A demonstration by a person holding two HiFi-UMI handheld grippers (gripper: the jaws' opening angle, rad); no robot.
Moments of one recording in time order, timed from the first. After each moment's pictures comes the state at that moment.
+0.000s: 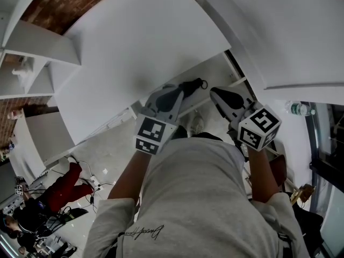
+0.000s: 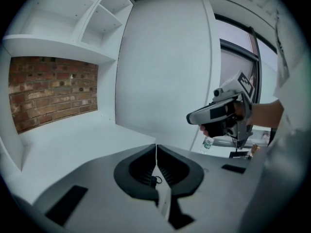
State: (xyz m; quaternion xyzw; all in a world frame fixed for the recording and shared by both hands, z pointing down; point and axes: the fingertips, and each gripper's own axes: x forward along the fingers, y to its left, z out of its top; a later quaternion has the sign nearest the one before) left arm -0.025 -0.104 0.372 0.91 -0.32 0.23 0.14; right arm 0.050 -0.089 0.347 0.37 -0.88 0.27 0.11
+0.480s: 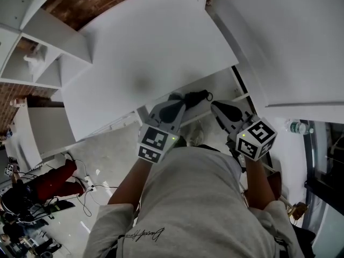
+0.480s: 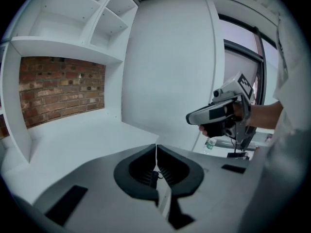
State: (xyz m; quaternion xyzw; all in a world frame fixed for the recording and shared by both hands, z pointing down) left arm -0.051 -0.084 0.369 0.90 -0.34 0.22 0.16; right arm 0.026 -0.076 0.344 0.34 -0.90 0.26 0.11
